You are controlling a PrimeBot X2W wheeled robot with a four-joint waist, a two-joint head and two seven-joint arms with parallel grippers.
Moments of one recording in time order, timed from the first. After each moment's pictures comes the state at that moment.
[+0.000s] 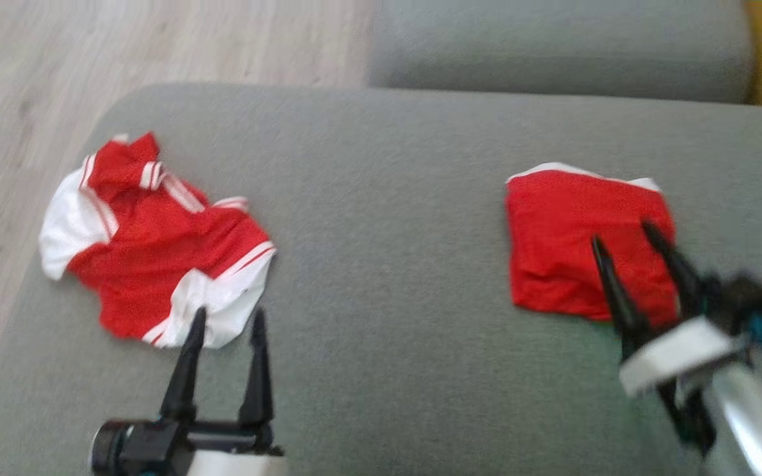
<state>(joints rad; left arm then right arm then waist) 0.09 0.06 -0.26 -0.01 -0.19 0.04 -0.26 -0.28 -0.35 0.35 0.38 0.35 0.12 -0.25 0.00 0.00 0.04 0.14</state>
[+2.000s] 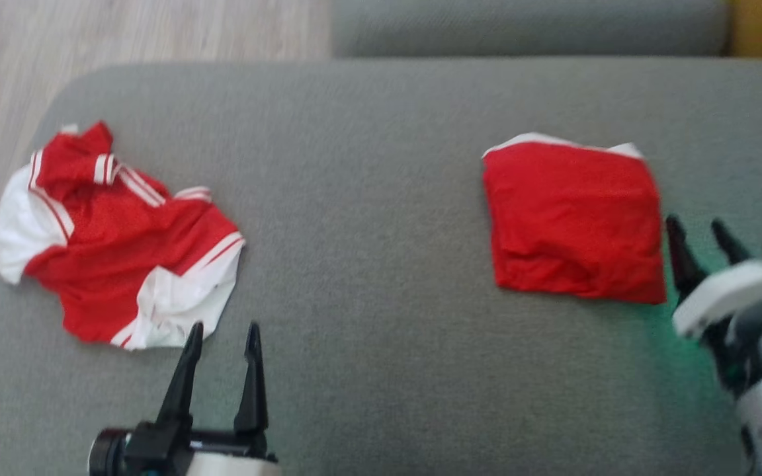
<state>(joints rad) 0.12 0.06 -0.21 0.08 -0.17 0.03 -0.26 -0.34 -0.29 0.10 0.64 0.48 0.12 -0.03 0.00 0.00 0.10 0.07</state>
